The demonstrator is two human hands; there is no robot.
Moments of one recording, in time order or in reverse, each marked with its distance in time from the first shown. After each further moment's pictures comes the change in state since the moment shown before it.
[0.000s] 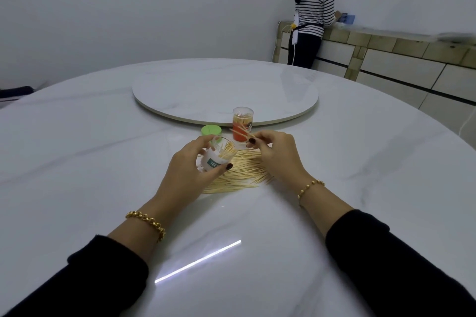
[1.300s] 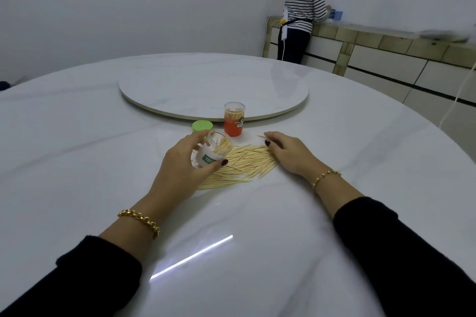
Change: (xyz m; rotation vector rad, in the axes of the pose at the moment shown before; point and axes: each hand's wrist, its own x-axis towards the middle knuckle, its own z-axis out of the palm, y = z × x) left_hand 0.000 0.002 0.003 -0.005 -0.010 0.022; right_hand 0.006 0.054 -0.034 -0.239 -0.263 0.191
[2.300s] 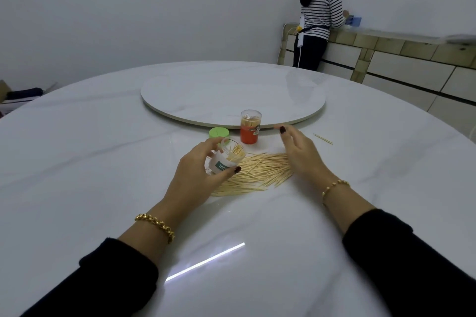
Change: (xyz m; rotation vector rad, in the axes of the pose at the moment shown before) left_hand 0.000 -0.005 -0.005 -0.019 -0.002 -0.009; right_hand -0.002 -0.034 0.006 0.283 0.238 -0.118
